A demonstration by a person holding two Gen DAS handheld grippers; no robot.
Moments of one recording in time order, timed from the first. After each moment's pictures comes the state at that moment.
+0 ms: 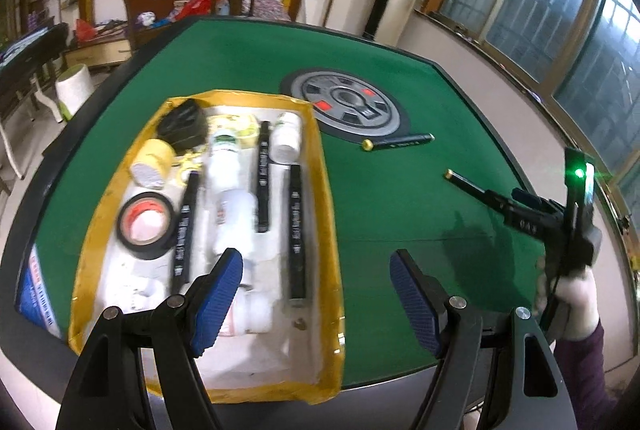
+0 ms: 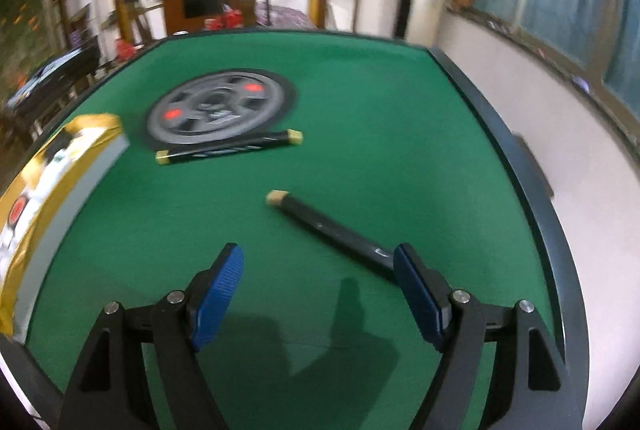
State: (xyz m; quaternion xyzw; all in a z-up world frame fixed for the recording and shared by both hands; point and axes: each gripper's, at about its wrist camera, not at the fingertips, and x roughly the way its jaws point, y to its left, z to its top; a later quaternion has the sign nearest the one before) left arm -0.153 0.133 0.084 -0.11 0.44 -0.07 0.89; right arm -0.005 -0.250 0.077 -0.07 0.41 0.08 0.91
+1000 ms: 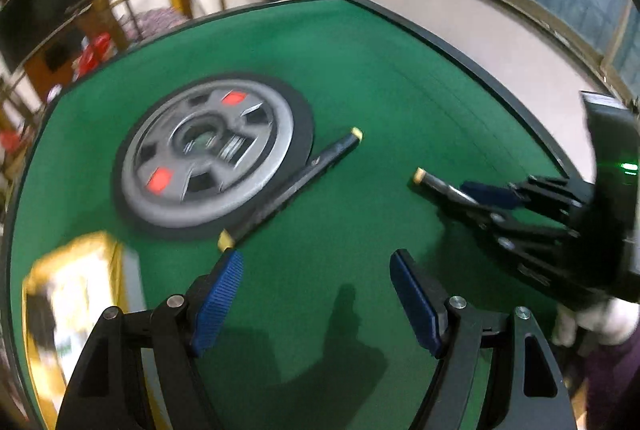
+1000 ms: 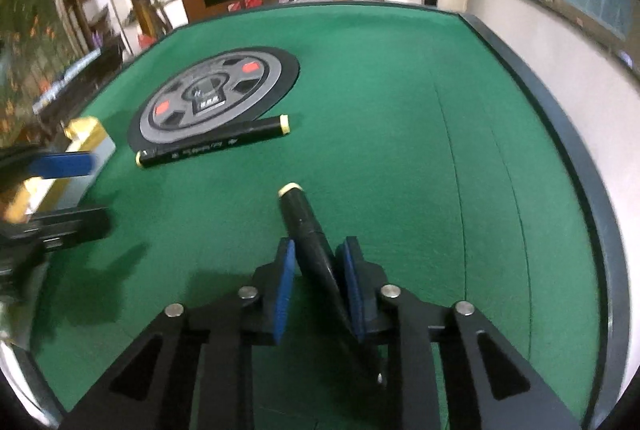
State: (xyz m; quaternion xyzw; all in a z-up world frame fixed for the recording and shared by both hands) left arm 0.009 -0.028 0.058 0.09 0.47 -0.18 0.86; right arm 0.051 -0.269 0.045 -0.02 0.44 0.15 0.88
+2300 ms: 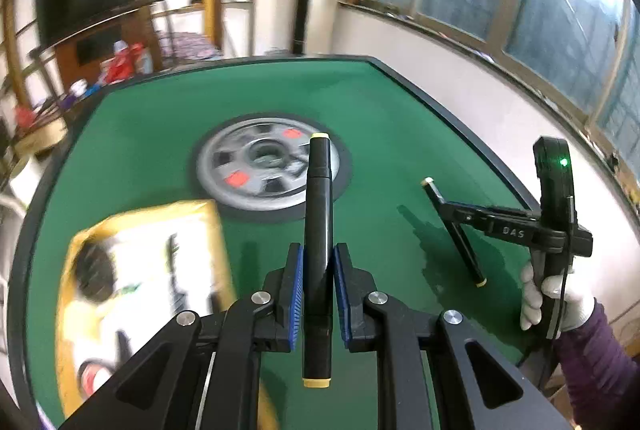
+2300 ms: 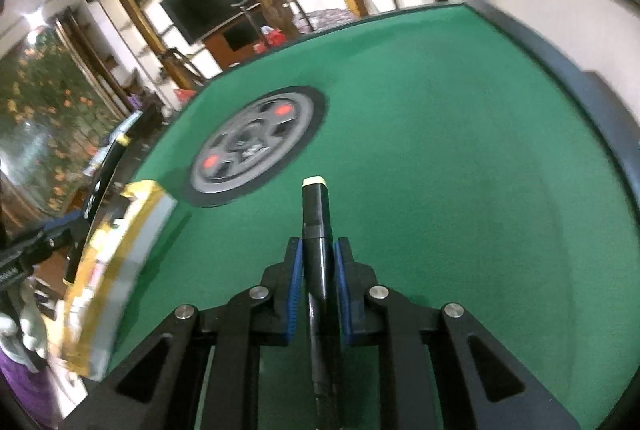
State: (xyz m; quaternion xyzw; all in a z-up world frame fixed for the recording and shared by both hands) left arm -0.083 0.079 0.123 -0.01 0.40 -0.16 0.90; right arm 0.039 -0.287 0.059 0.12 0.42 0.24 0.87
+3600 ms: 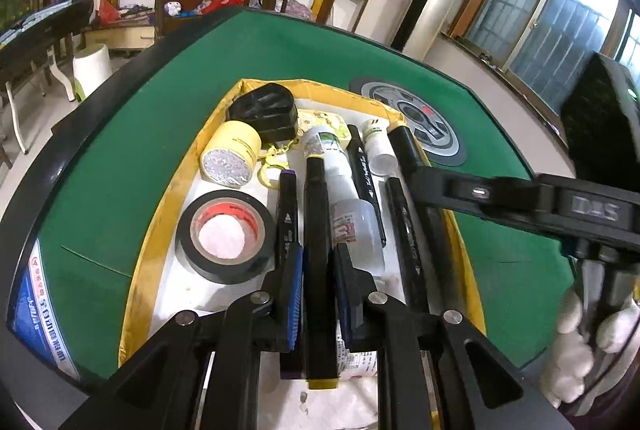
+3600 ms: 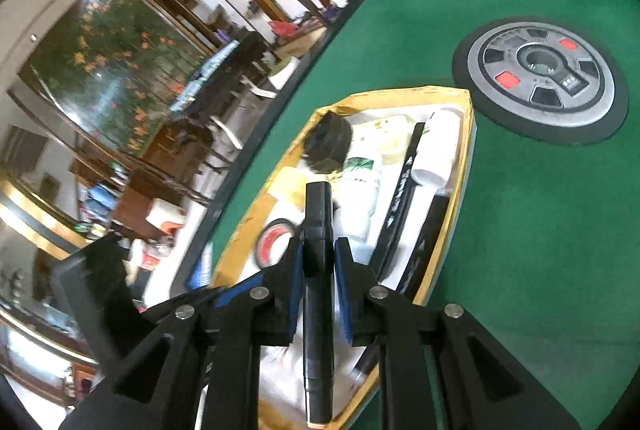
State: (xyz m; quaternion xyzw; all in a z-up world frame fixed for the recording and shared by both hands) left arm -0.146 0.213 0.032 -0.15 0.41 -0.03 0.90; right arm -0.019 -0.012 0.089 0.10 0.49 0.38 0.78
